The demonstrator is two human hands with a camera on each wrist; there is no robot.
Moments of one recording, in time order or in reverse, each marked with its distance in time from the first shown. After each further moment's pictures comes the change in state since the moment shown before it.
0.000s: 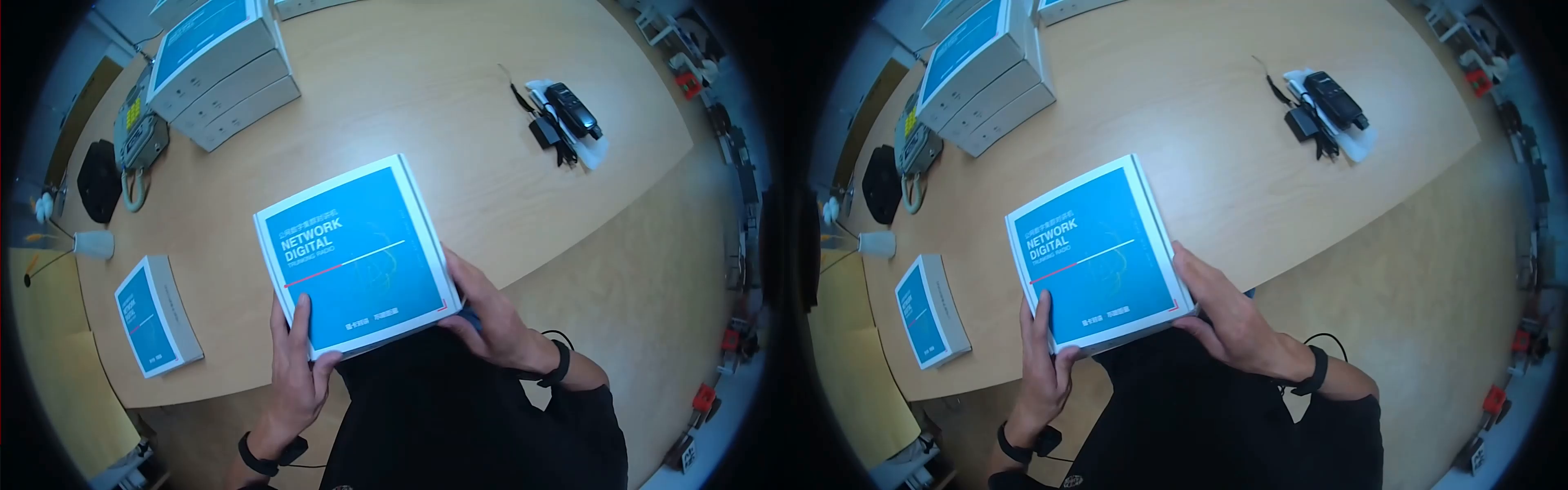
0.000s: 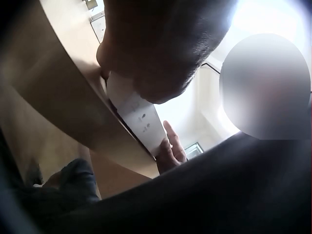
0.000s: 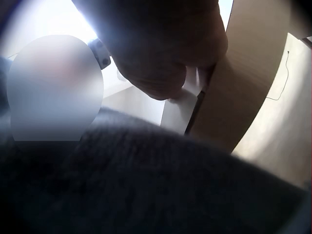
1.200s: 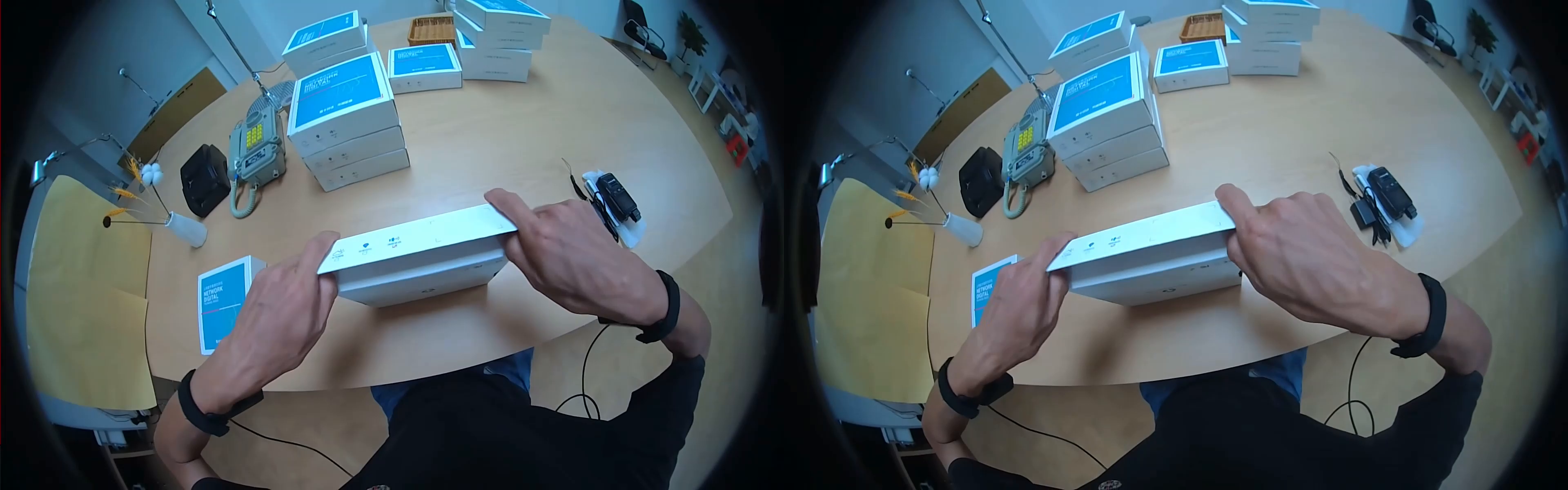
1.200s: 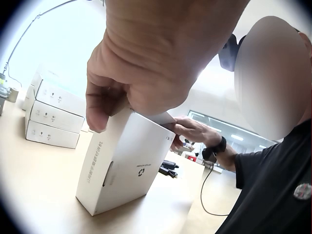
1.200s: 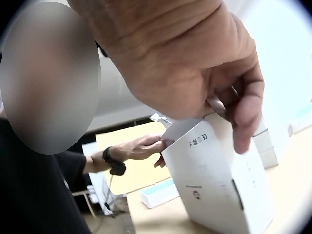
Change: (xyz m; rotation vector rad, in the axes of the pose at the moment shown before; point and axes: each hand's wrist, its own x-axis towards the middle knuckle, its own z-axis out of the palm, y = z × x) left_hand 0.067 0.077 -0.151 0.412 0.052 -0.099; right_hand 0.165 -0.118 -0.095 -0.845 -0.475 0.077
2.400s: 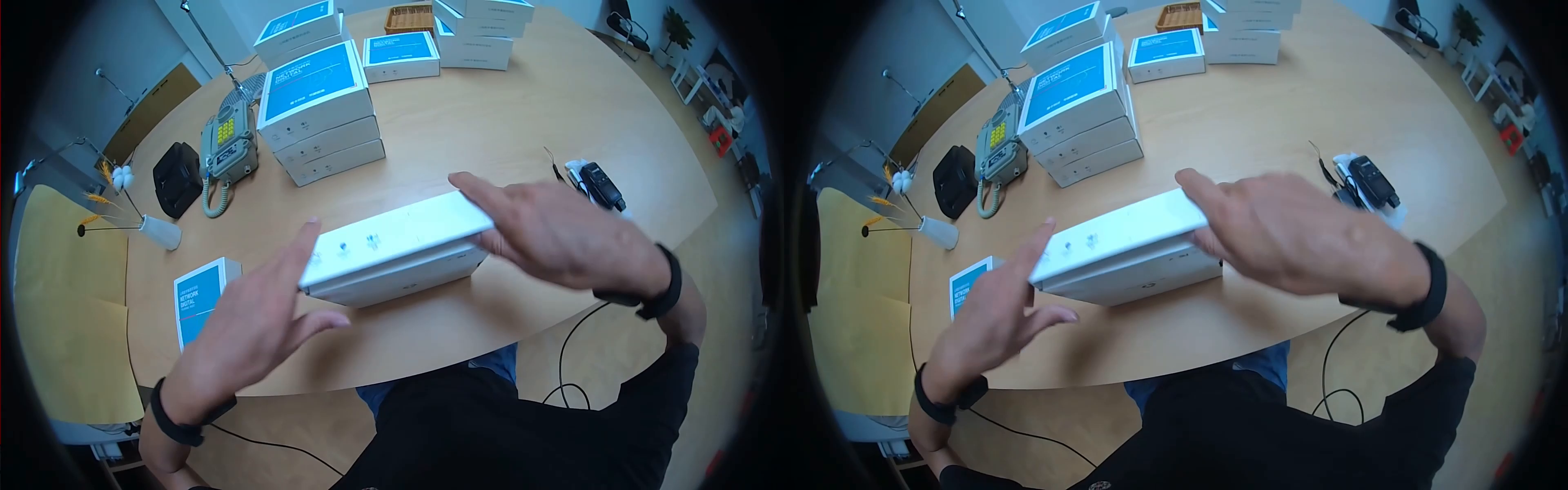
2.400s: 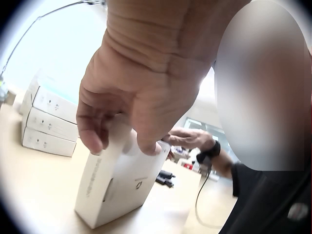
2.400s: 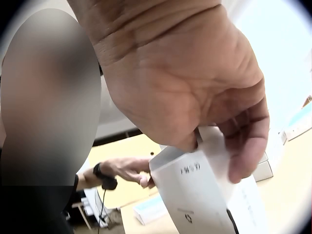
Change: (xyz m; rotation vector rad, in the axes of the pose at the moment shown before) left_hand 0.000 -0.009 -0.001 -0.080 -0.083 0.116; right_hand 0.013 0.025 0.010 0.115 0.158 -0.271
